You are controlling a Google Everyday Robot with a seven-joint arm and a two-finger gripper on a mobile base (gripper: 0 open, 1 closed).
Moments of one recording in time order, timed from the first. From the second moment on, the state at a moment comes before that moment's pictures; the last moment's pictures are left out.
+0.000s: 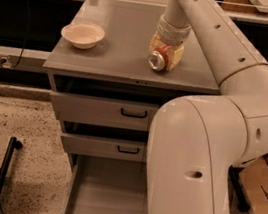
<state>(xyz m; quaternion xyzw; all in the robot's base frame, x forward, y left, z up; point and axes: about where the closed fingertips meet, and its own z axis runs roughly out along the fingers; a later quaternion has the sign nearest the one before) 0.761 -0.085 0.842 -0.93 0.35 -0.08 0.09</state>
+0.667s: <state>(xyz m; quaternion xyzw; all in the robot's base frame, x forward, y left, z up) 0.743 -0.097 0.930 -0.85 0.48 -0.14 0.18</state>
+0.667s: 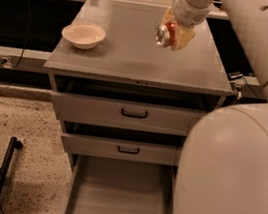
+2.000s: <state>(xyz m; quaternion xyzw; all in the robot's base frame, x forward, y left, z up) 0.694 -0.149 0.932 -0.76 0.62 -0.13 0.17</state>
